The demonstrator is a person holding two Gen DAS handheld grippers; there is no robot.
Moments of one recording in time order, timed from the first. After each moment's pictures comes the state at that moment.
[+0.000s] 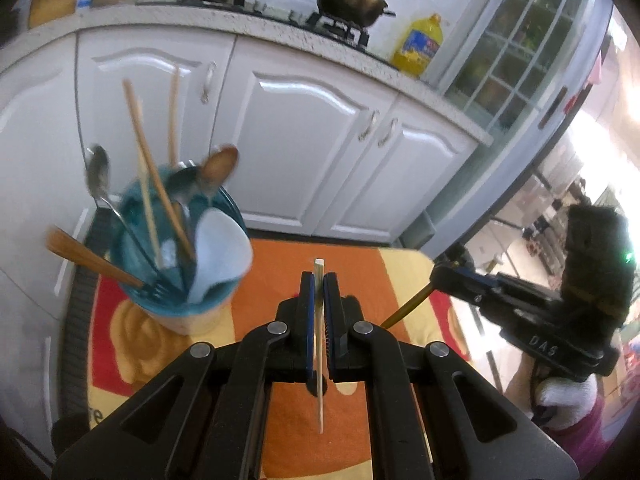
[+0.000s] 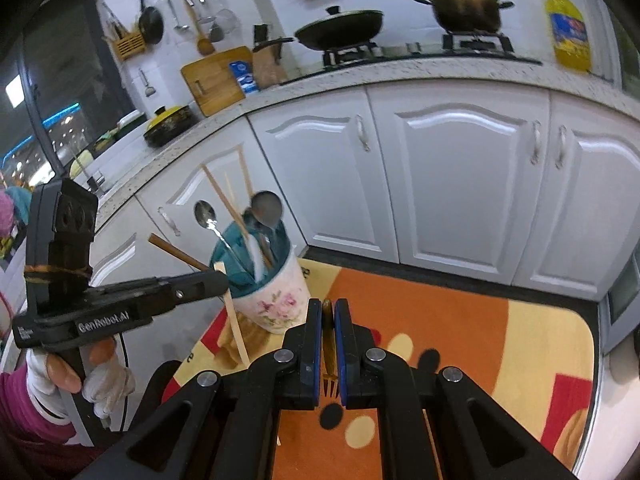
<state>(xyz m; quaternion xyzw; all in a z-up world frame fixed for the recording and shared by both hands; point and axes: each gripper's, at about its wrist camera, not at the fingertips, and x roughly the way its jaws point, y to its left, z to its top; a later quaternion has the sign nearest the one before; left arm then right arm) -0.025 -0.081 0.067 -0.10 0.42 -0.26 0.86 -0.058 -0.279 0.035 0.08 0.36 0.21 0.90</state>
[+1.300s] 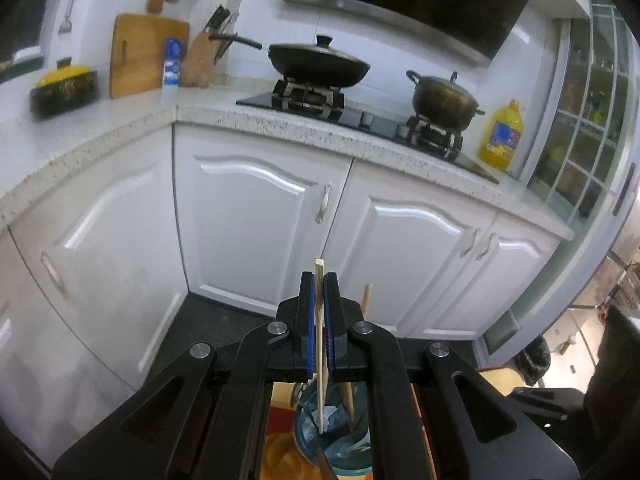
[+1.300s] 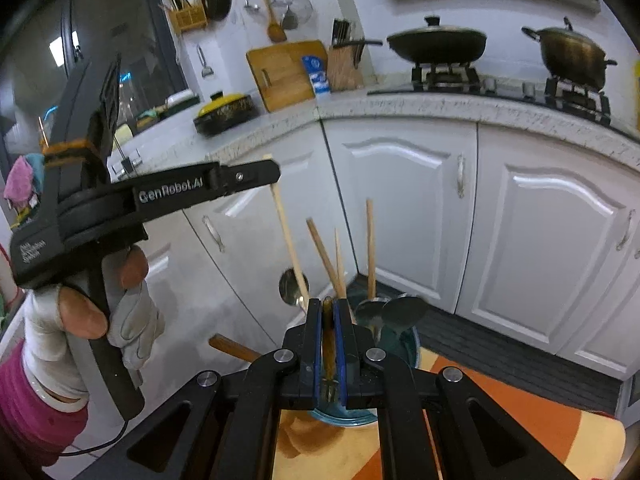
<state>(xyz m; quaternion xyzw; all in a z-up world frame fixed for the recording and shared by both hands) 0.074 0.022 0.120 -0.09 0.31 -0.11 0.94 0.023 -0.143 0.061 0.03 0.34 0.29 0.90</state>
